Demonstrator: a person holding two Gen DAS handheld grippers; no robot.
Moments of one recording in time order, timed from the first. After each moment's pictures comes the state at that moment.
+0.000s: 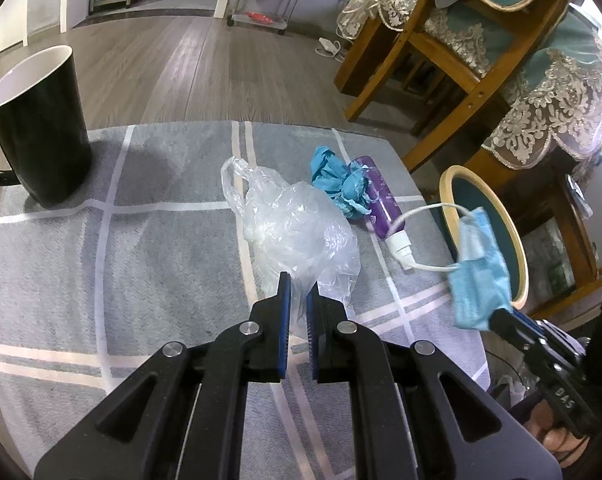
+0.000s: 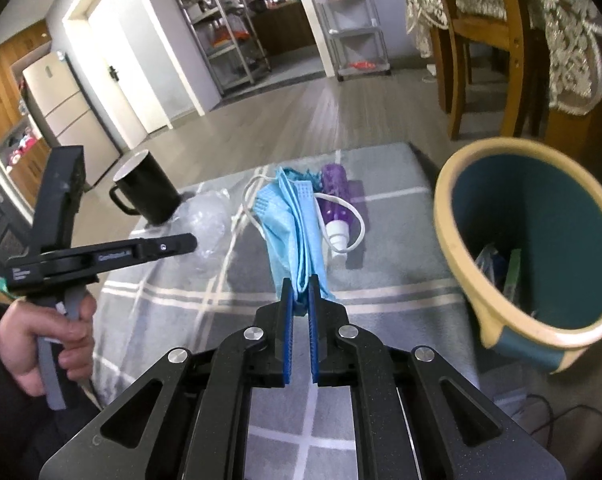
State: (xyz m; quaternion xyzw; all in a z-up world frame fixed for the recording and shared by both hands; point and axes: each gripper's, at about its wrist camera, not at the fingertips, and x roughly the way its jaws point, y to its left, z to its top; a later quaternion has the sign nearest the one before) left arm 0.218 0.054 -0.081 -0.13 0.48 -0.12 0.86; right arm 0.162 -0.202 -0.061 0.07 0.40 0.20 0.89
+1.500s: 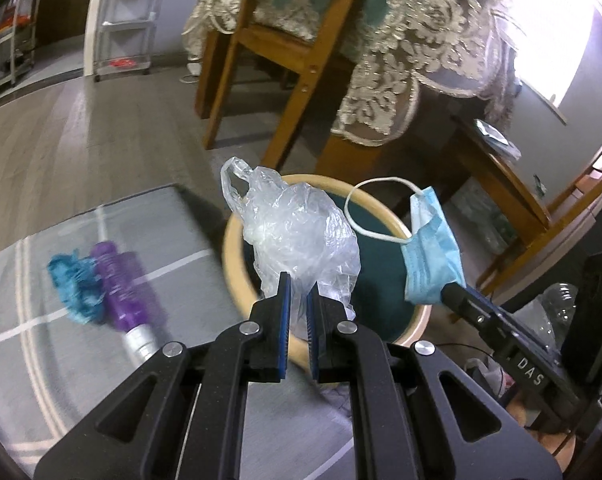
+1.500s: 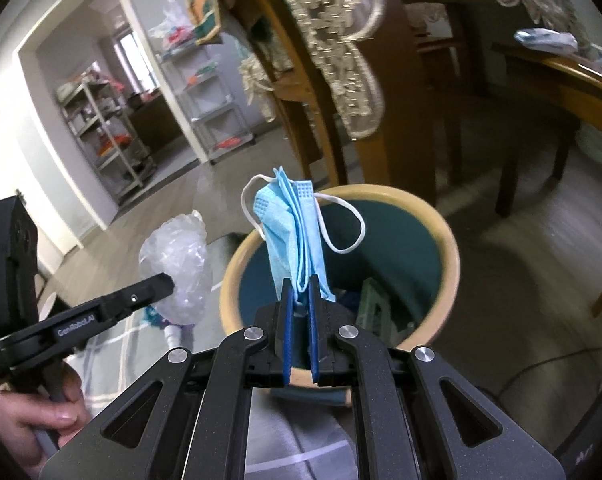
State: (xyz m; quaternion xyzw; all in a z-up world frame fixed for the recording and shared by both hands) left arm 0.248 -0.164 -0.026 -0.05 0.42 -0.29 0.86; right arm 0.154 -0.364 -0.041 0.19 0.32 -0.02 0.93
